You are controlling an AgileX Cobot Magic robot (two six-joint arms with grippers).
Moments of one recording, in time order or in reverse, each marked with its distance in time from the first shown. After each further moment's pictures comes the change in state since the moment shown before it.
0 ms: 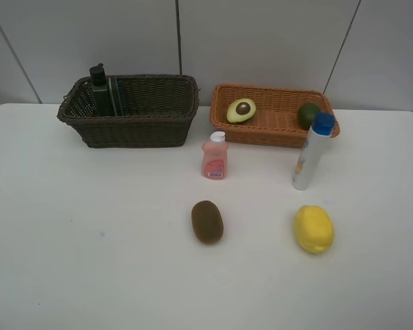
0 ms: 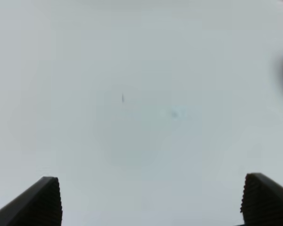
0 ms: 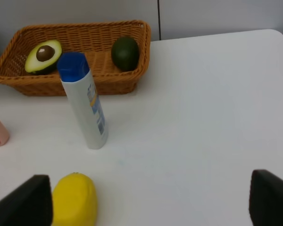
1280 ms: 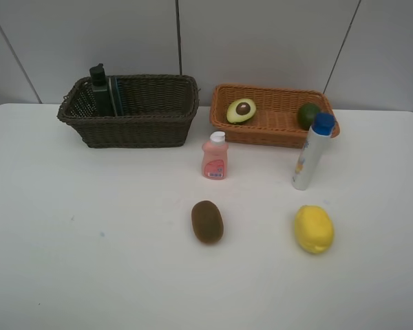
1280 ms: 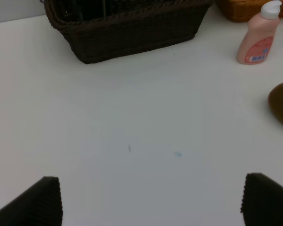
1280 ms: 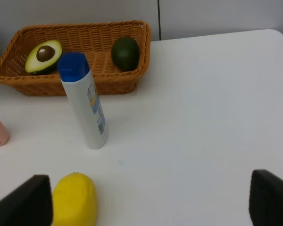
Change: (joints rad) left arm 0.000 -0.885 0.394 -0.005 -0.062 0.142; right arm 0.000 0.000 0.000 0.000 0.000 0.000
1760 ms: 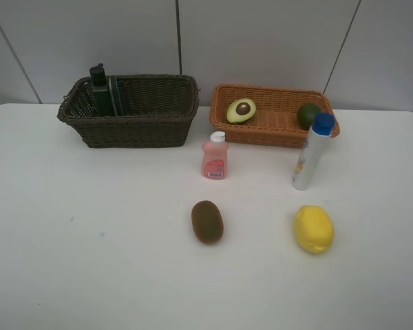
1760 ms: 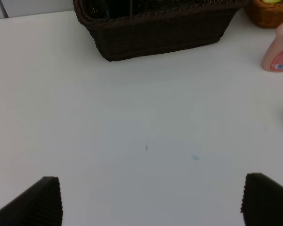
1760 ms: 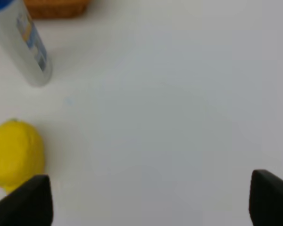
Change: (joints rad) left arm 0.092 0.000 0.000 0.000 0.000 0.000; right arm 0.000 0.414 -0.007 -0.127 -0.008 0.071
